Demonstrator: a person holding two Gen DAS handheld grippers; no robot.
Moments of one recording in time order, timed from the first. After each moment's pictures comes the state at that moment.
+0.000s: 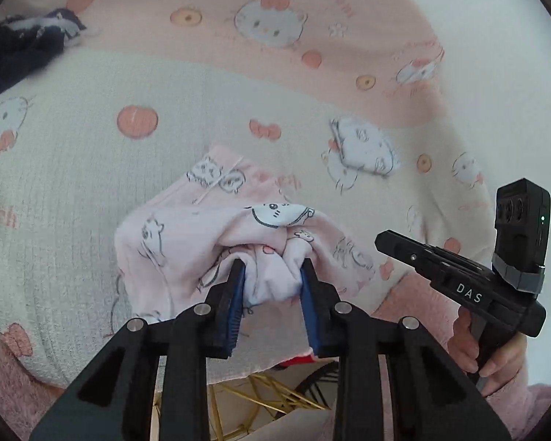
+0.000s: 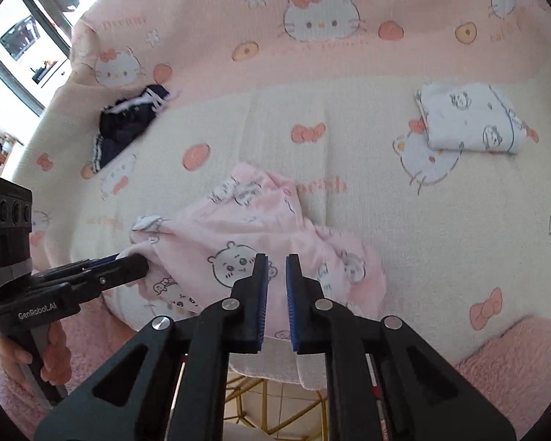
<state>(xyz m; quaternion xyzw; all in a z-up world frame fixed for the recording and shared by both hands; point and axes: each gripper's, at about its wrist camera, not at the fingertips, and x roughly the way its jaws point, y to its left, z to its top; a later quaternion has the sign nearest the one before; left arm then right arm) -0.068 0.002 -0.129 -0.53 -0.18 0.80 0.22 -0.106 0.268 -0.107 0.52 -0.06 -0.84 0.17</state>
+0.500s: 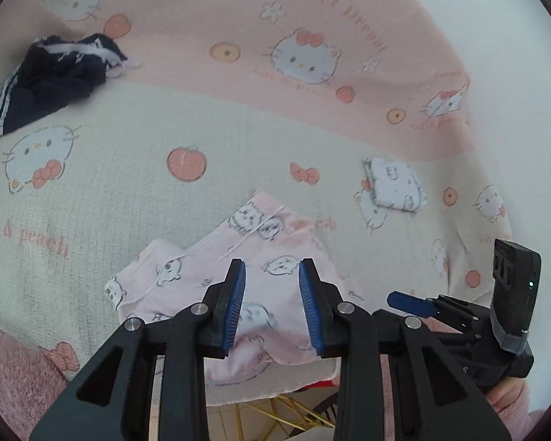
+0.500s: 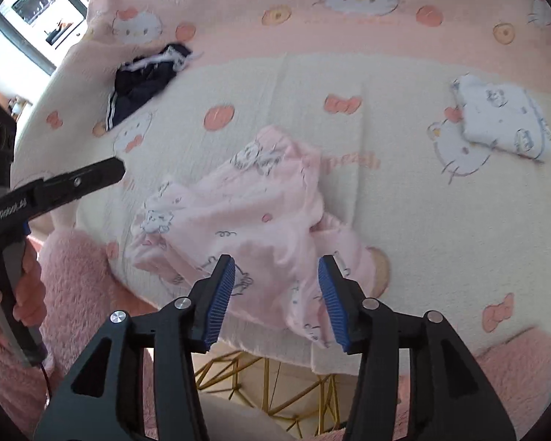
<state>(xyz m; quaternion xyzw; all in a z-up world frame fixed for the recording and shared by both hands) -0.085 -0.024 -0.132 -0.55 -0.16 0.80 0.16 -0.097 0.228 -0.166 0.61 0.01 -0.76 0.22</state>
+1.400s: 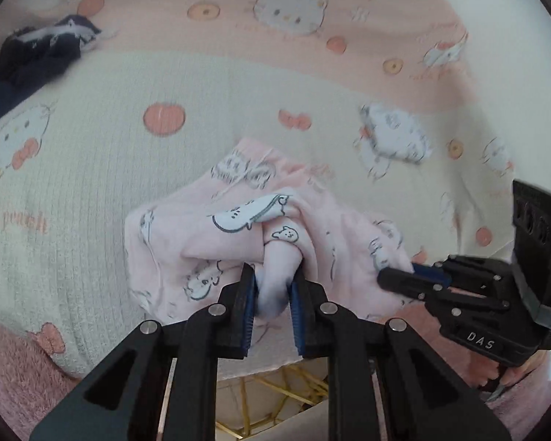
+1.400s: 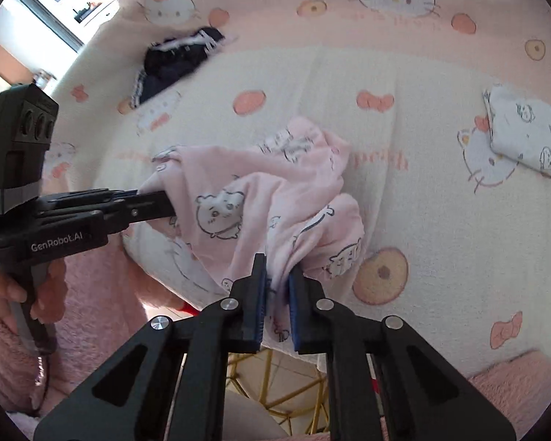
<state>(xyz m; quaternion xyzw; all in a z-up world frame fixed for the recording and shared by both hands) -0.069 -0.002 -0.109 -0.54 -0.16 0.80 0.21 -0.098 0.246 -0.132 0.56 -0.02 -0.78 0.28</state>
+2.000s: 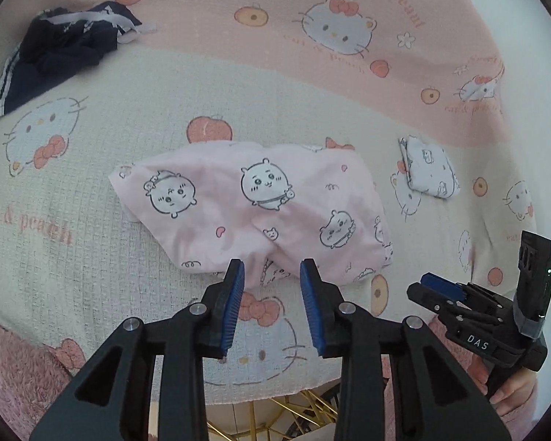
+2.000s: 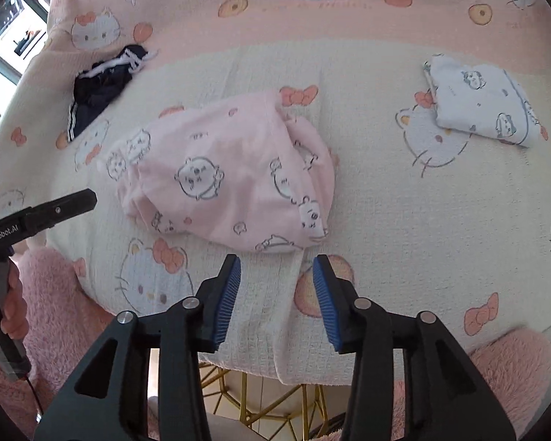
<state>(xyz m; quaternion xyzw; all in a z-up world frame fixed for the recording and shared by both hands) -0.102 -0.020 -0.161 -0.60 -0.14 0.78 0.14 -0.124 0.258 -0.193 0.62 0.02 -0.77 0.15</state>
